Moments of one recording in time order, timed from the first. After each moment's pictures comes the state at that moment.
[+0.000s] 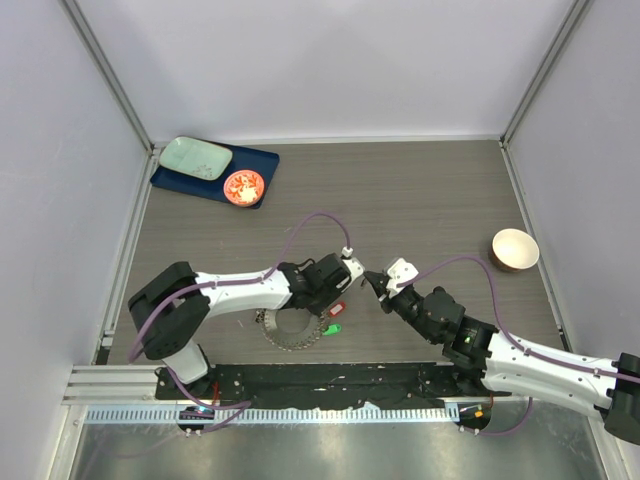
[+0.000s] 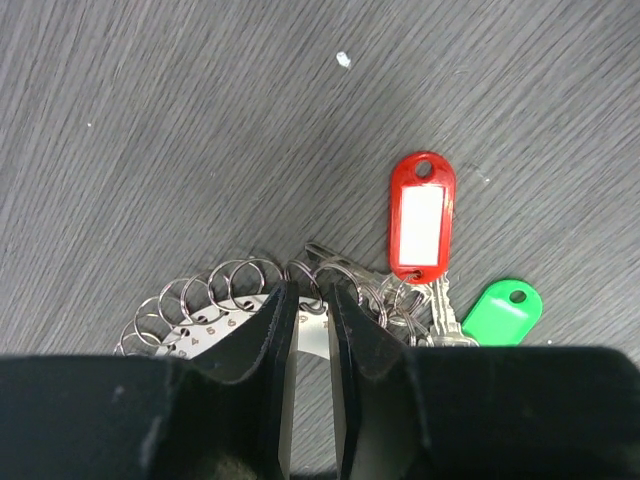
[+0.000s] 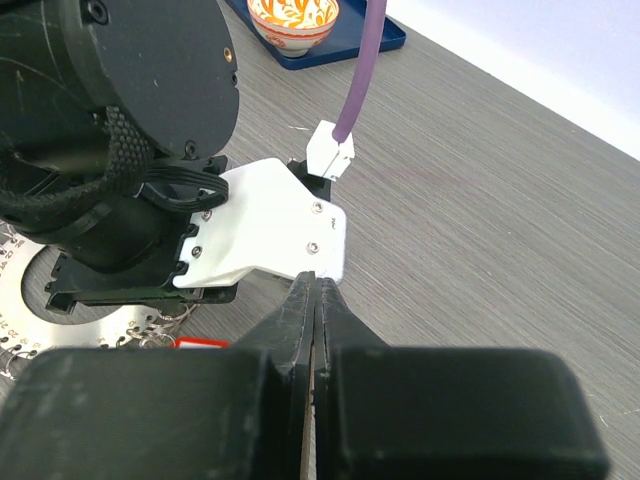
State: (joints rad) left arm -1.04 1.64 0.94 -0.37 -0.16 -0.08; right arm 1.06 0.65 0.24 0.35 0.36 -0.14
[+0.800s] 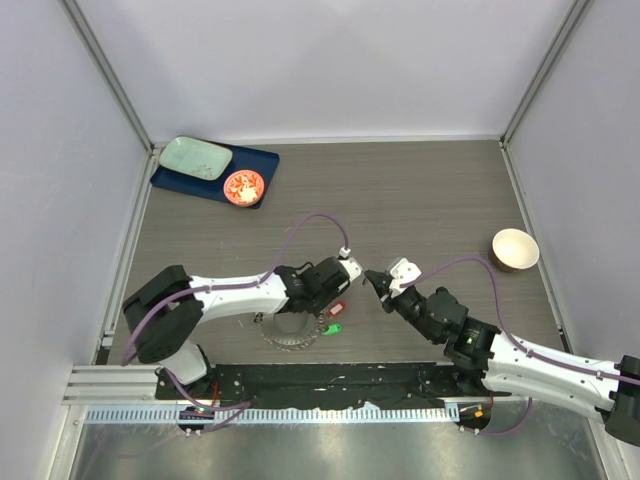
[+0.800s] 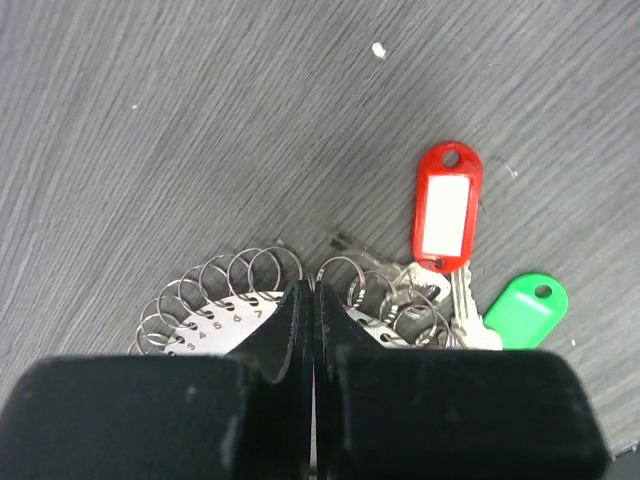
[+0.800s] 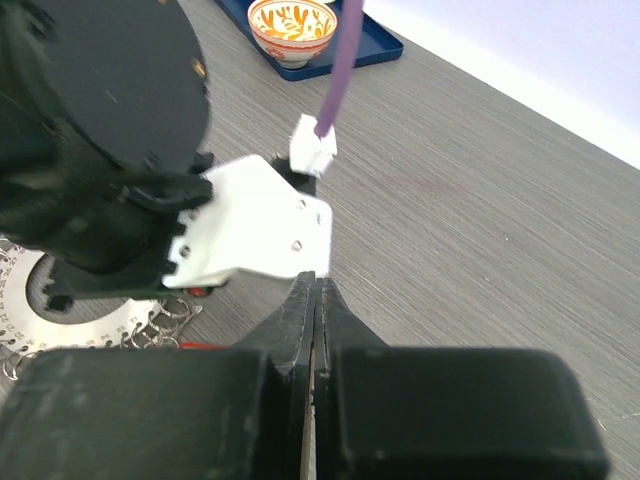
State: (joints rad) left arm -1.07 1.64 0.94 -0.38 -0.26 -0.09; right arm 1.06 0.62 0.24 0.35 0.35 -0.14
